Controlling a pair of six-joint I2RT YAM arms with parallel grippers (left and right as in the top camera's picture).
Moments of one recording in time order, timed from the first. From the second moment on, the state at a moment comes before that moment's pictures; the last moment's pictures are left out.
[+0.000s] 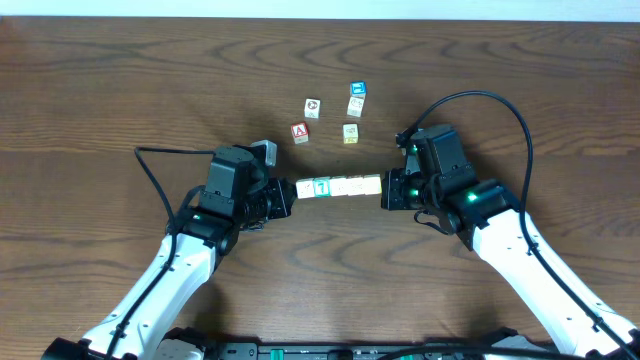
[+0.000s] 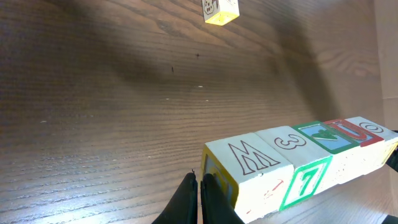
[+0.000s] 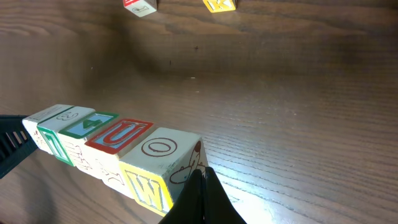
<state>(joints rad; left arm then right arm) -0.33 1.28 0.65 -0.19 0.44 -0.57 0.44 1.35 0.93 -0.55 -0.23 0.47</state>
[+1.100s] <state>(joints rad) -0.33 1.27 0.65 -0.19 0.44 -0.59 0.44 1.35 0.93 -0.55 -0.23 0.47</state>
